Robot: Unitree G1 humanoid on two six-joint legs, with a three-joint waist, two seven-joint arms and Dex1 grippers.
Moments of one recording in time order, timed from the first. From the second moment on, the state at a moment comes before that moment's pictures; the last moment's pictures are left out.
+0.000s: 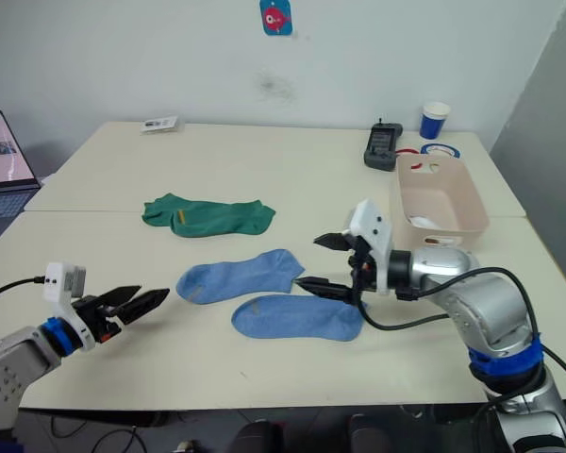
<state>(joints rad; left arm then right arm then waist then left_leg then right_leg) -0.11 0.71 0.46 0.01 -0.63 0.74 -0.75 -0.57 -0.52 0.16 -0.46 0.55 0.83 0.79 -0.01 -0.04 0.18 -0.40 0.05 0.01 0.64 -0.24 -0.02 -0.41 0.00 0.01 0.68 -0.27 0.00</state>
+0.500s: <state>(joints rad) -0.20 0.71 0.30 0.12 -0.54 0.69 -0.79 -0.50 -0.54 0.18 -0.43 0.49 0.76 0.78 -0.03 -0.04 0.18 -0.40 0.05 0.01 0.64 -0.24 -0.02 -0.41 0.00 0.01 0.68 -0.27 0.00</state>
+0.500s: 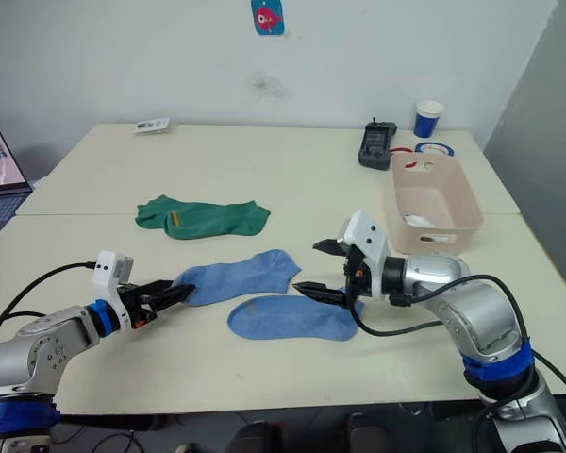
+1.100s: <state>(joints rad) -0.36 0.73 0.28 -0.16 -0.71 0.88 -0.83 -0.49 -0.55 0.18 -0.41 0.45 0.73 0.77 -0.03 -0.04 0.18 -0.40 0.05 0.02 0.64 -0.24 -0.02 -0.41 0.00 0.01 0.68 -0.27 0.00</state>
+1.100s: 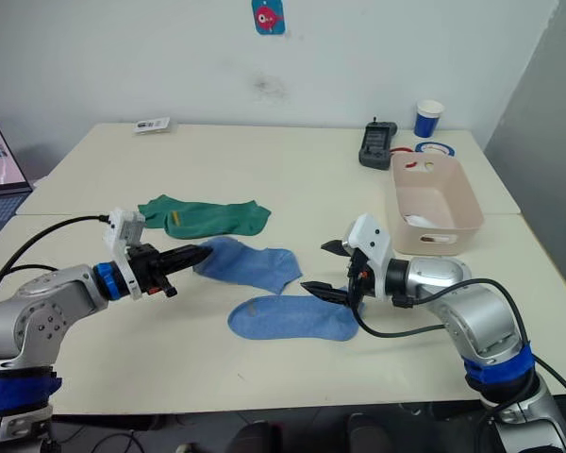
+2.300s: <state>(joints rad) -0.28 0.35 0.51 -0.35 -1.37 1.21 0.01 -0.50 -0.48 0.28 -0.33 0.37 0.67 0.77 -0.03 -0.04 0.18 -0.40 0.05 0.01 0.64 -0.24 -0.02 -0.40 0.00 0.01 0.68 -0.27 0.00</state>
